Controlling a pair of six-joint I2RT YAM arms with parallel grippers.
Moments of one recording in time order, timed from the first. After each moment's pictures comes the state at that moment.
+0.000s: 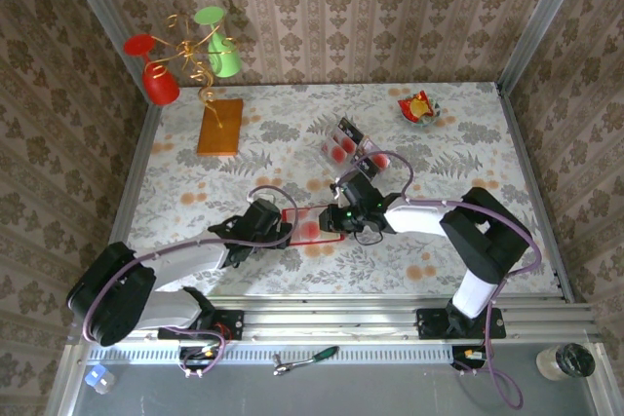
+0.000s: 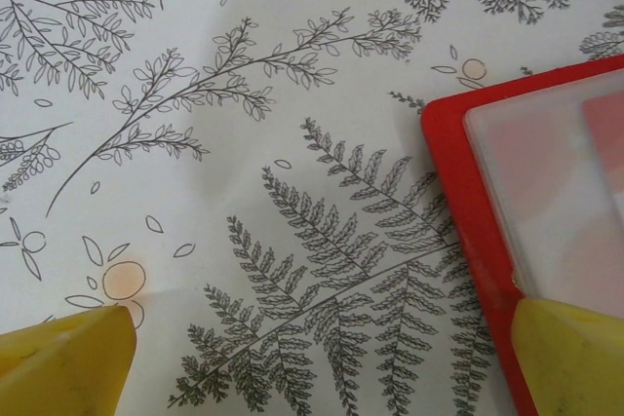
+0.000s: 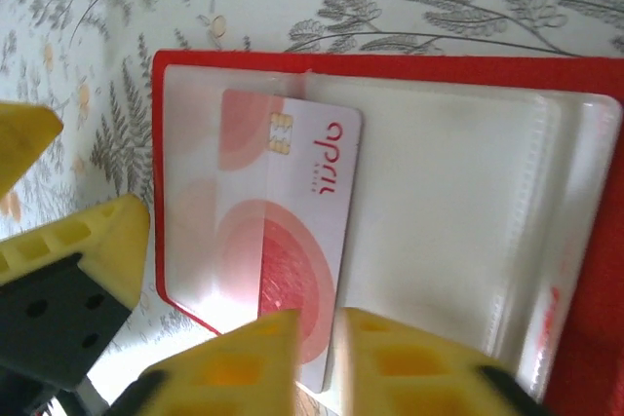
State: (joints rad) left arm -0.78 1.26 0.45 -0.17 -0.30 -0.45; right arm 0.69 1.71 0.83 -0.03 -0.34 0.72
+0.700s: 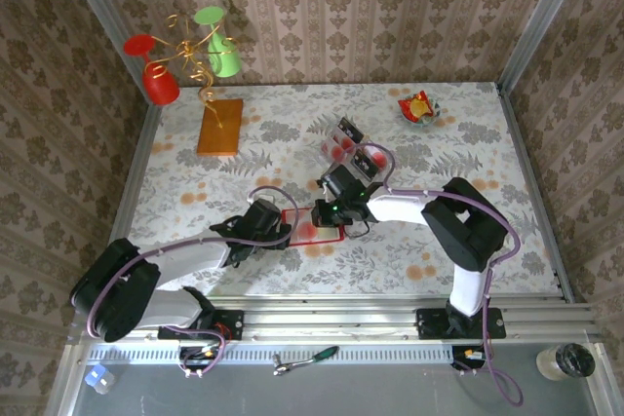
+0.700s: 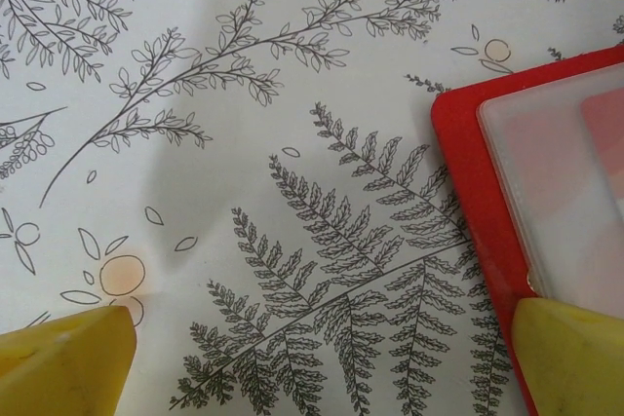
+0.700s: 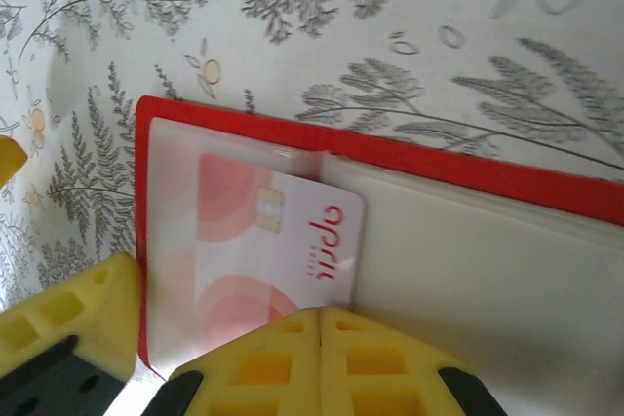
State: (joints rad) left arm -0.77 1.29 0.45 -0.16 -0.29 -0.45; right arm 0.73 1.85 1.01 -0.15 -0.29 0.67
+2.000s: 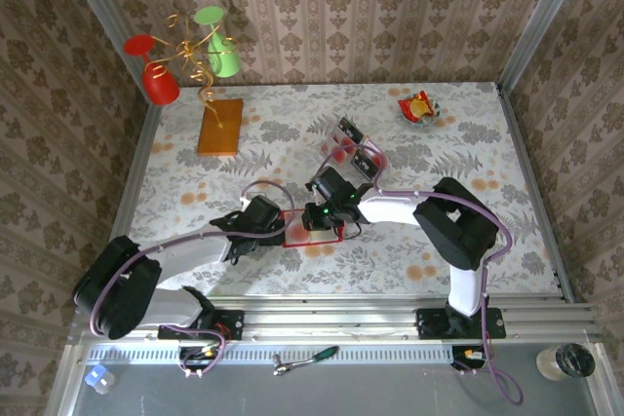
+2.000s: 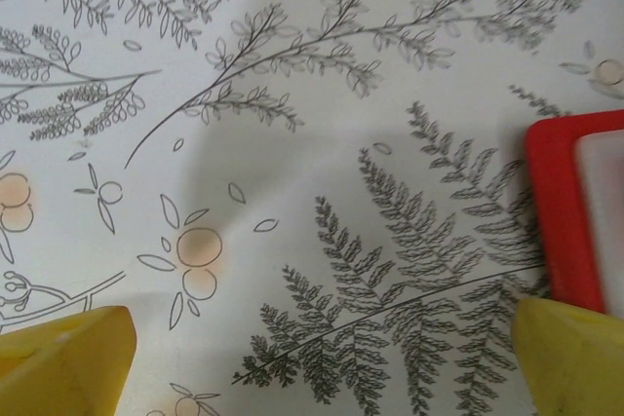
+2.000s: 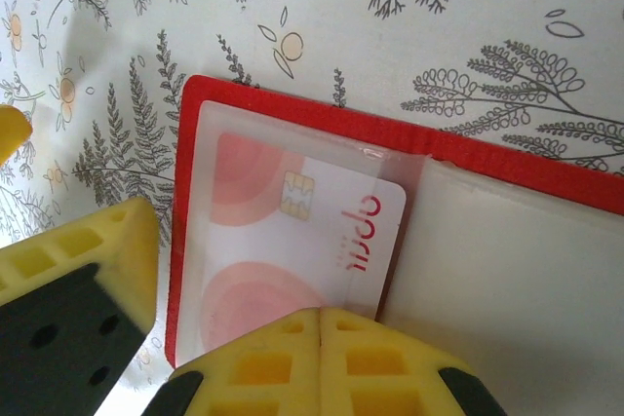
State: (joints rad) left arm -0.74 1.31 0.50 -0.28 -0.34 -0.58; right arm 0.78 1.88 1.06 -0.15 -0.30 0.66
